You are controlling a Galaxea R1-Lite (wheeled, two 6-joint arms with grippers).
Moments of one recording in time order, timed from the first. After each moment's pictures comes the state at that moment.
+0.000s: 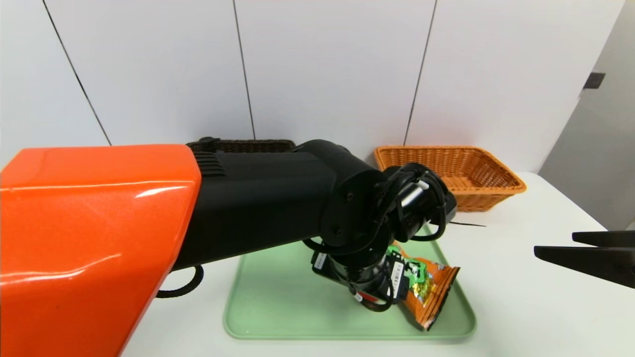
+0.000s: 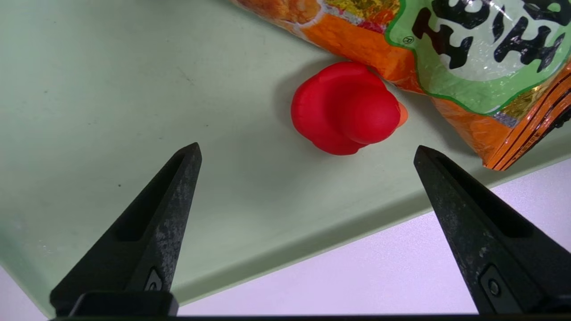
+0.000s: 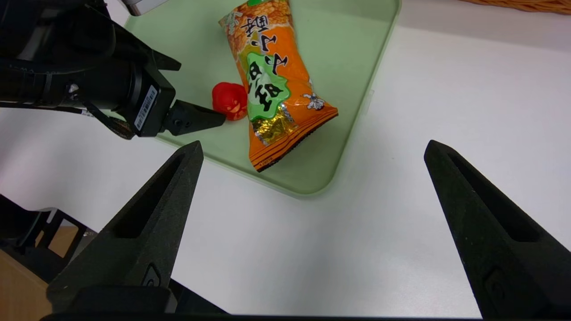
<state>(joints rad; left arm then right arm) -1.02 2.20 -1.98 0.89 0.26 -0.53 0.21 1.06 -0.91 0.42 0.30 0.07</state>
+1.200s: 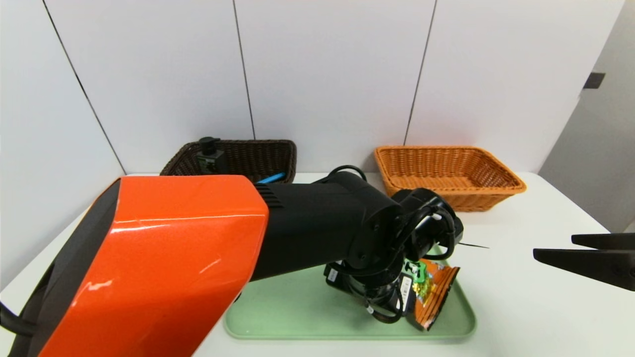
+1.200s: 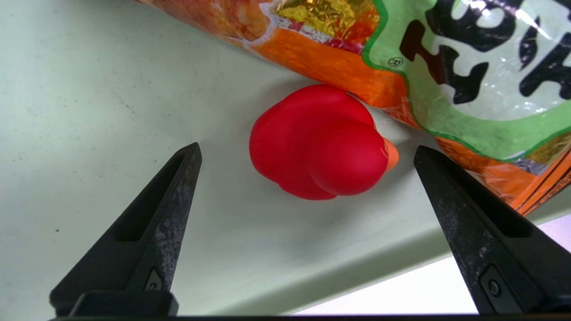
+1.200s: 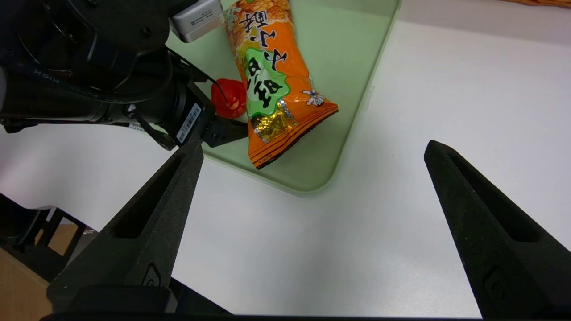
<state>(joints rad) -1.03 2.29 -1.98 0.82 0.26 -0.53 0.21 1.06 -0.90 0.42 0.30 0.07</state>
